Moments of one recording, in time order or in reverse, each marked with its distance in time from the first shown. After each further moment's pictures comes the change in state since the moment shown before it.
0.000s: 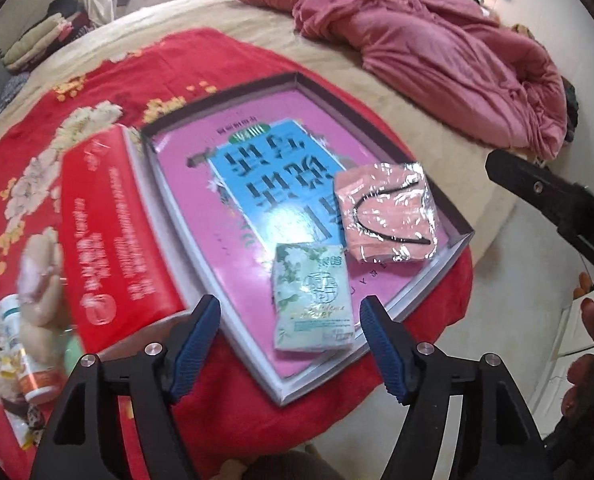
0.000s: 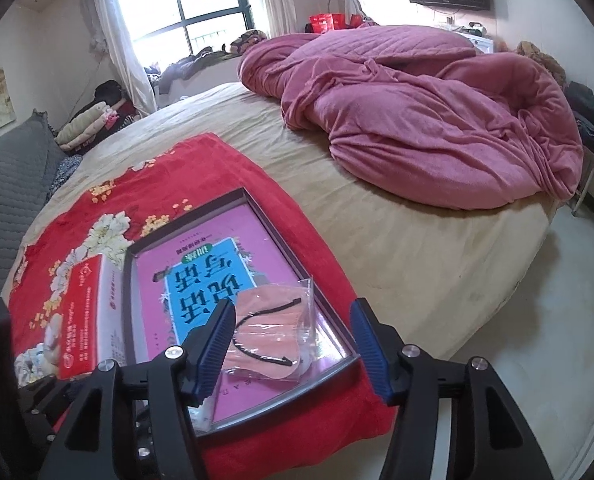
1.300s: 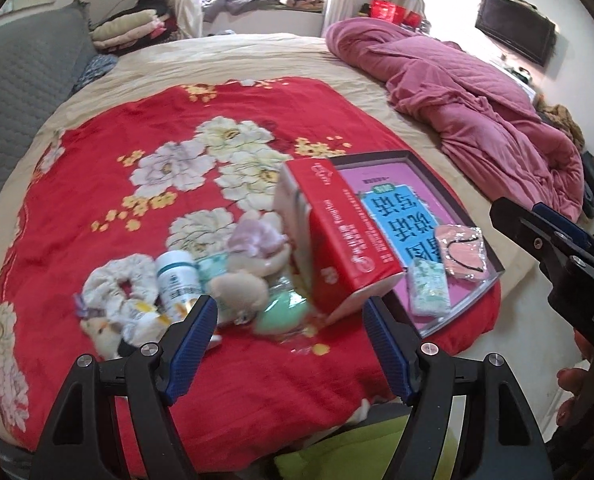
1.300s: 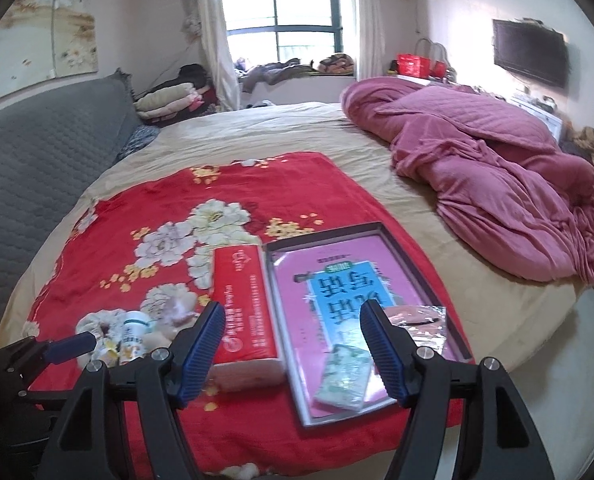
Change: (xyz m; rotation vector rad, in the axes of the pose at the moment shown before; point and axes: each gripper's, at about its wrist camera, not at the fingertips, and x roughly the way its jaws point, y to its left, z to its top) left arm -0.126 0.150 -0.061 -0.209 -0.172 0.097; right arm -0.081 0.175 -0.022 -0.269 -0.076 0.130
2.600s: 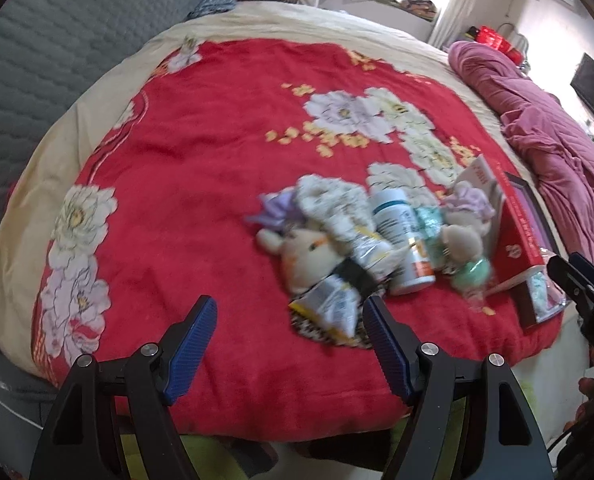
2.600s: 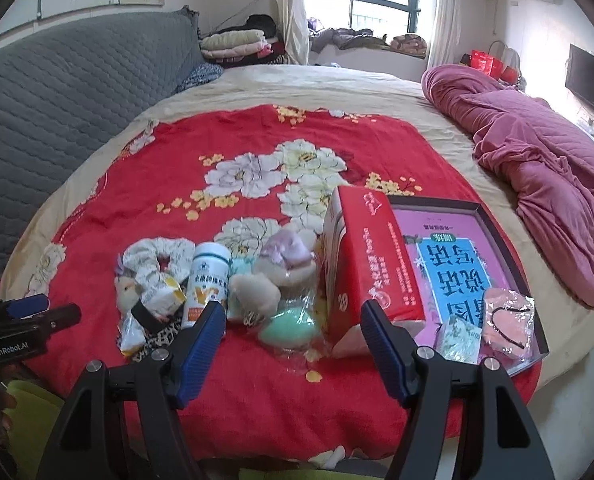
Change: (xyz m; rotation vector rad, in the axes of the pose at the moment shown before) left arm -0.014 0.194 -0.081 -0.302 0.063 0.161; right arm 0.043 0.121 -0.045 -0.201 0.143 0.111
